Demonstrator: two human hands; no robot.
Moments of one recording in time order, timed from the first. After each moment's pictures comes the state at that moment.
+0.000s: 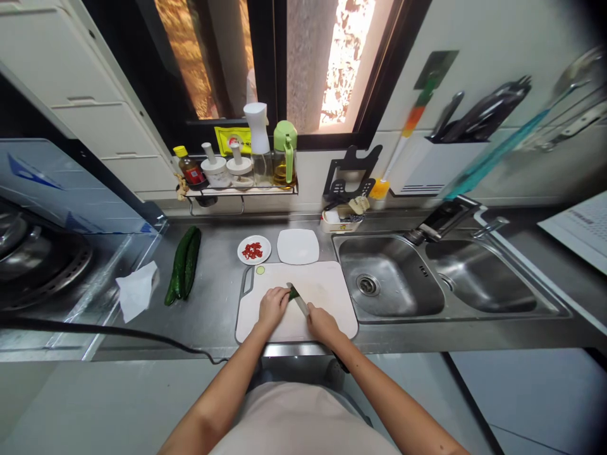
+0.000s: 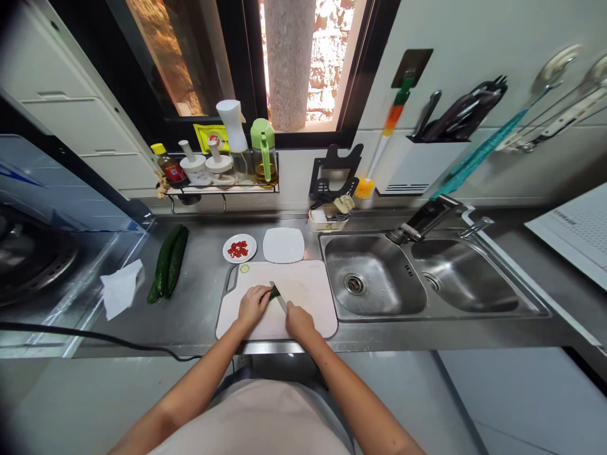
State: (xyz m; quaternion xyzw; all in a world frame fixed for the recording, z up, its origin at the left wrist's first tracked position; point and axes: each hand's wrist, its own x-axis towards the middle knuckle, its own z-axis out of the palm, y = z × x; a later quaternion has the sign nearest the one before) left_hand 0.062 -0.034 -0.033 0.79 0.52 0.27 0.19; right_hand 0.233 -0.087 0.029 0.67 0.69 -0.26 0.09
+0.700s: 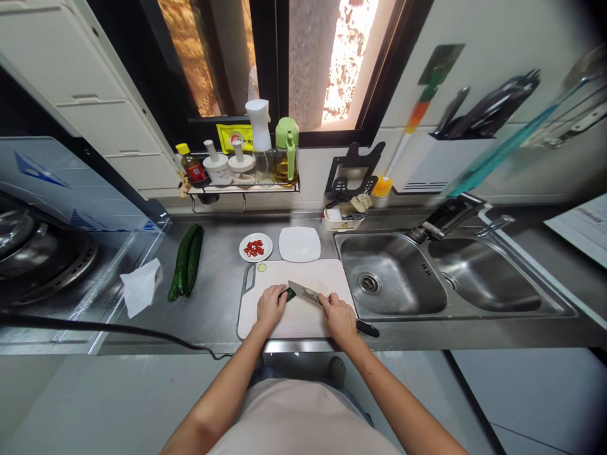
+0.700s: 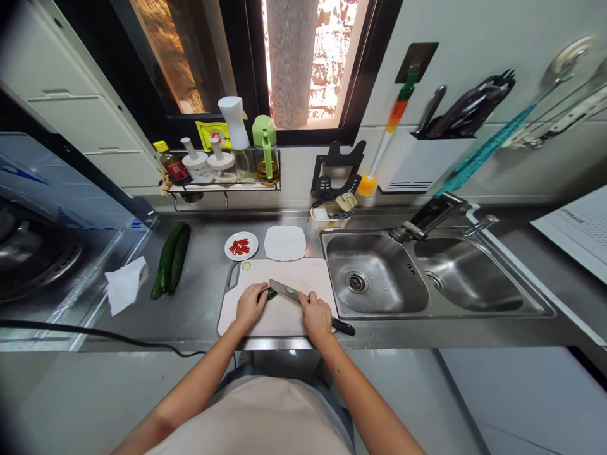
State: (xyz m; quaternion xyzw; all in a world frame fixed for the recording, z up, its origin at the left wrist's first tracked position) left_hand 0.054 -0.044 -0.026 0.75 0.57 0.28 0.20; right_hand 0.263 -0.097 0.044 0.69 0.71 -0.08 0.08
